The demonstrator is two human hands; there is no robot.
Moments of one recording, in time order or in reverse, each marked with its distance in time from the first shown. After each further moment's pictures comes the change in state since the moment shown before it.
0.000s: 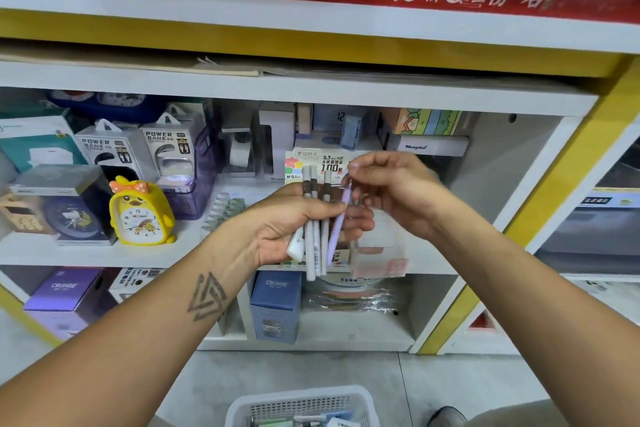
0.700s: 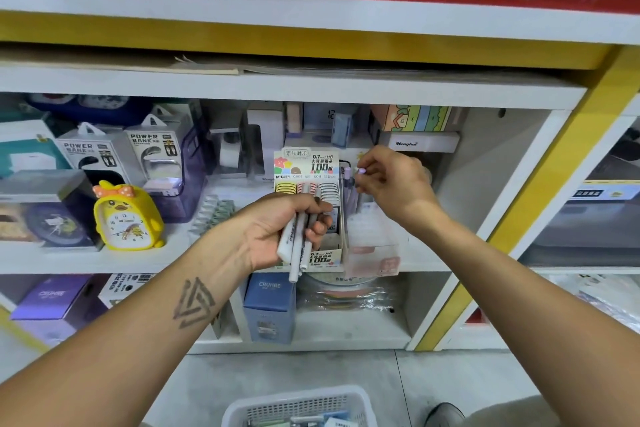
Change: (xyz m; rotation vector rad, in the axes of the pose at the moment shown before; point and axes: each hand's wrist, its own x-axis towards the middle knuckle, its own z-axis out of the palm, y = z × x) left_hand 0.012 -0.004 -0.011 -0.094 0.177 -0.141; right_hand 0.016 0.027 -0.021 -0.851 0.314 -0.334
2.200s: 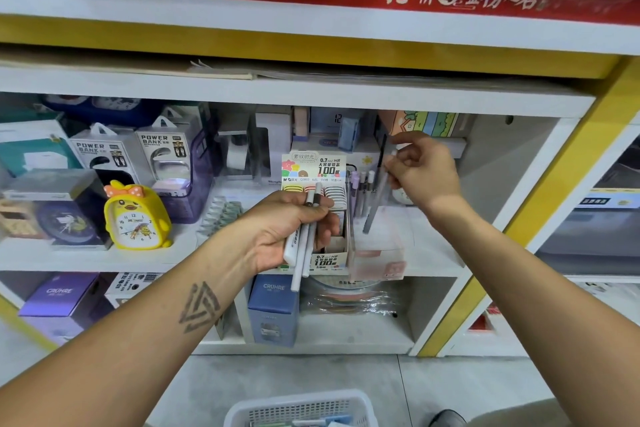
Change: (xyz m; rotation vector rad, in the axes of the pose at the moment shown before) left_hand -0.008 0.001 0.001 0.069 0.088 0.136; right_hand 0.013 0.000 -0.020 0.325 0.143 0.179
